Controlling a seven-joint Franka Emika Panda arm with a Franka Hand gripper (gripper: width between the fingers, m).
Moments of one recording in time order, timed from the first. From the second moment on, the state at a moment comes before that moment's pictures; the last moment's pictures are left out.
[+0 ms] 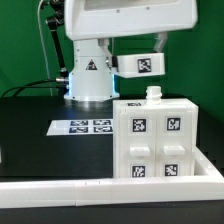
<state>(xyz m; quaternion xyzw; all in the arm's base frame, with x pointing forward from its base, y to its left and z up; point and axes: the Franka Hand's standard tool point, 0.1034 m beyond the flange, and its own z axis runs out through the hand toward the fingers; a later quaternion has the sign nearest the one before) 0.574 0.047 0.186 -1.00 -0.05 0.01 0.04</state>
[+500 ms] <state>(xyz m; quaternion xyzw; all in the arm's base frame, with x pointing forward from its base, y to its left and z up) 0.584 0.060 0.180 -1.00 -0.05 0.02 0.03</state>
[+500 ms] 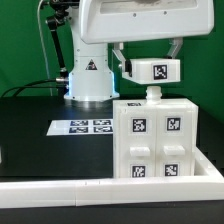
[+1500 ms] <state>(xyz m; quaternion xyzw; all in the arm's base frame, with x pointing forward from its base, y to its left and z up) 0.604 0.065 0.172 -1.00 -0.06 0.01 0.02</state>
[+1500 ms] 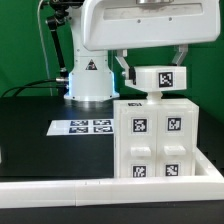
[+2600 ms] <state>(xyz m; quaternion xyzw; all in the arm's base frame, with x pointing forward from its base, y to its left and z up) 0.614 0.071 0.156 -1.00 -0.06 0.00 0.02</state>
